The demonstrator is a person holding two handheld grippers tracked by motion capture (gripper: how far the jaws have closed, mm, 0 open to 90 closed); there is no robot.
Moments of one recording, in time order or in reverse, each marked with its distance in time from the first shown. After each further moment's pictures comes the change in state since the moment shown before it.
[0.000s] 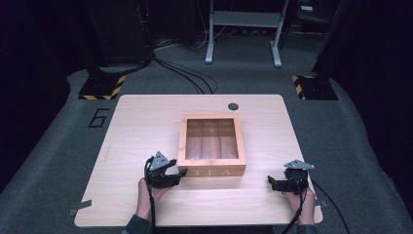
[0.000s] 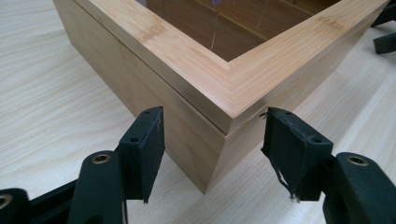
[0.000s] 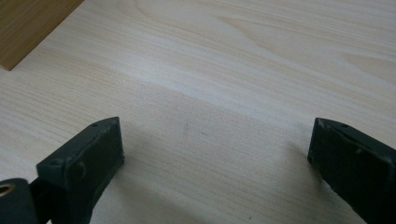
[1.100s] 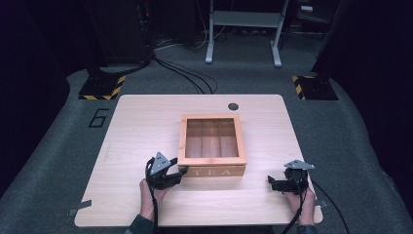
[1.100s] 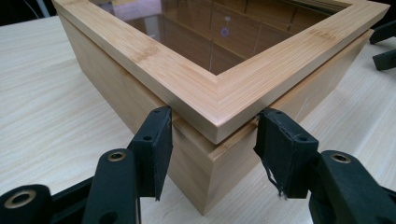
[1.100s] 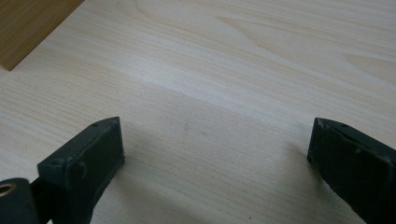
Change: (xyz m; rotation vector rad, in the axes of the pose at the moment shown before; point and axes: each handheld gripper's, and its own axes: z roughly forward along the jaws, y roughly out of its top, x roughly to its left) left arm -0.010 0.003 -0.003 -0.089 0.052 0.043; right arm 0.000 0.000 0.000 -0.001 0.001 -0.003
